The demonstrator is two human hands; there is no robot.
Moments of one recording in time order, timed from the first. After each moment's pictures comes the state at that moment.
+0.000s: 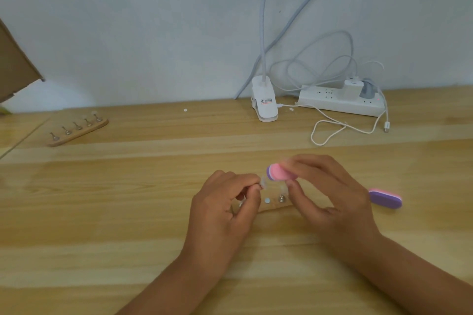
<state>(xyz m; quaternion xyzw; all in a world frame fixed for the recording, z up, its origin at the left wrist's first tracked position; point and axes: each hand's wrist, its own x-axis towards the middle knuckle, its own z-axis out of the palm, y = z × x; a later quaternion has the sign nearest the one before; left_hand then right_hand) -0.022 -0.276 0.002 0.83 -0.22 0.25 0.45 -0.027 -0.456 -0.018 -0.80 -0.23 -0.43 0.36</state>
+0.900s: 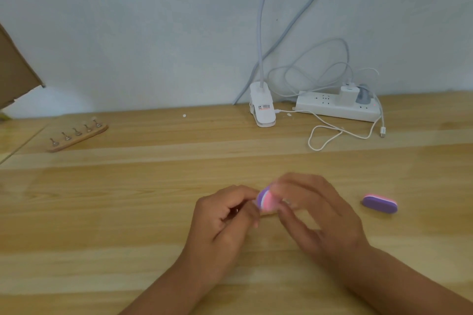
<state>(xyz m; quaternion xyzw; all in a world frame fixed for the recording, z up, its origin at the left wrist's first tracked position) -0.028 -0.273 0.003 0.74 -0.28 0.09 0.61 -0.032 -0.453 -0.024 -0.77 -0.32 -0.44 0.33</state>
